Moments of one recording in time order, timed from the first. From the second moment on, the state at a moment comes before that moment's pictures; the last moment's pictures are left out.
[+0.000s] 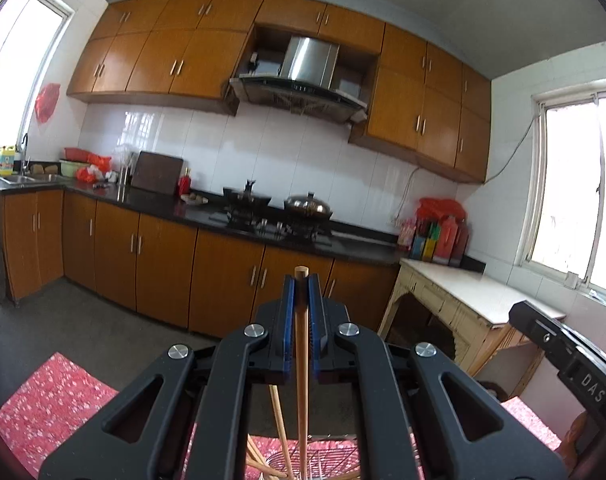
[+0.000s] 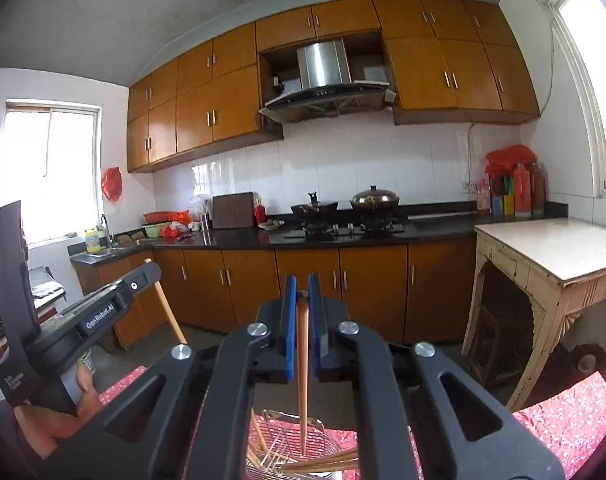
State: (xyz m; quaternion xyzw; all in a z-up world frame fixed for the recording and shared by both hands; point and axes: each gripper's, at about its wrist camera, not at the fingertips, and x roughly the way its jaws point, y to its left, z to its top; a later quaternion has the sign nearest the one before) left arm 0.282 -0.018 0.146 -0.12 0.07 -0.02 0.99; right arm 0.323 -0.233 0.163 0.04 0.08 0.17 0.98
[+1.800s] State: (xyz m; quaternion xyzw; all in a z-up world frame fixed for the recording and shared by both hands) left arm 0.108 0.028 0.048 -0.02 0.11 0.00 0.99; right arm 0.142 -0.229 0.018 0.01 0.09 0.03 1.00
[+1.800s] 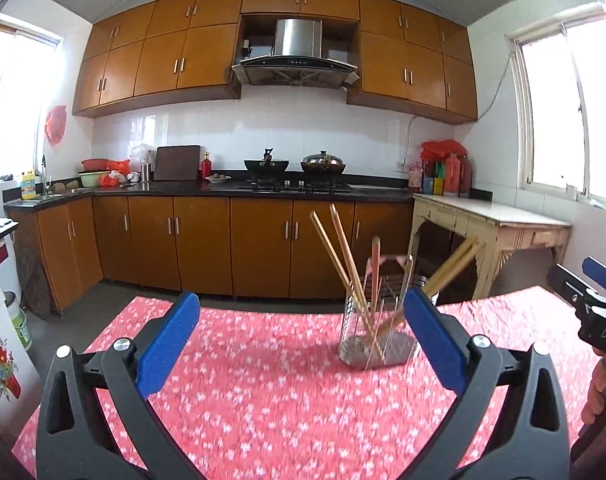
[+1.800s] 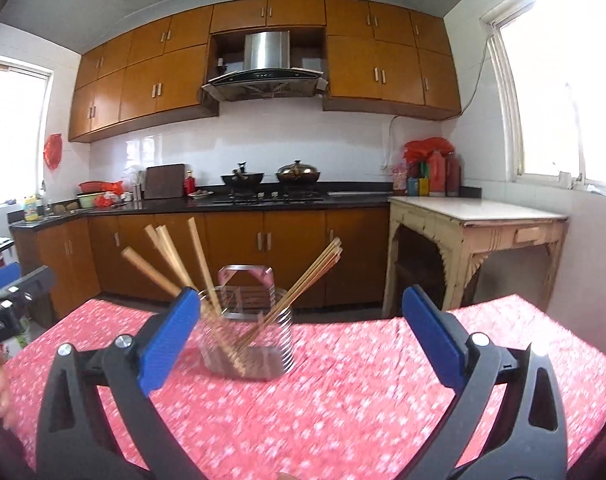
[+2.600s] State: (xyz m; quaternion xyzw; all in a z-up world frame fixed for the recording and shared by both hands) left arm 0.048 0.025 0.011 -0.03 0.14 -0.01 0.99; right arm 0.076 -0.216 -0.021 -0.01 0.10 0.04 0.99
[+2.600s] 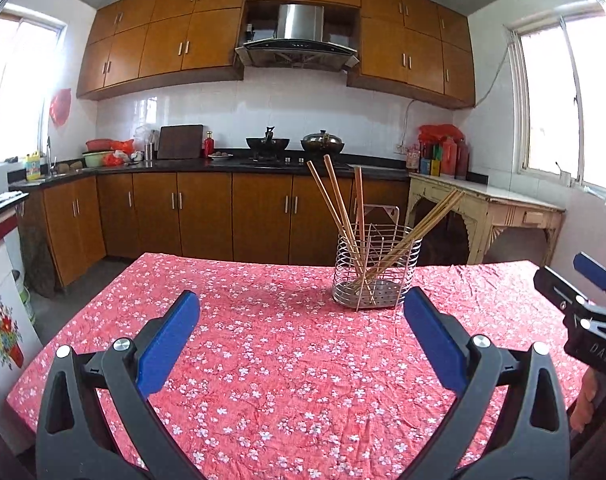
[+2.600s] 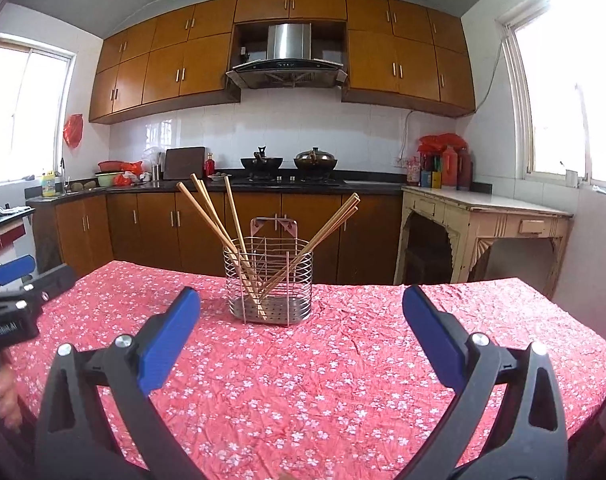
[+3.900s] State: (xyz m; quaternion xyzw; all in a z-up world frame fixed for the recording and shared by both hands) left arm 0.042 0.014 0.011 -0.03 0.12 -0.01 0.99; right arm 0.072 -0.231 -0.022 0.00 0.09 0.05 0.99
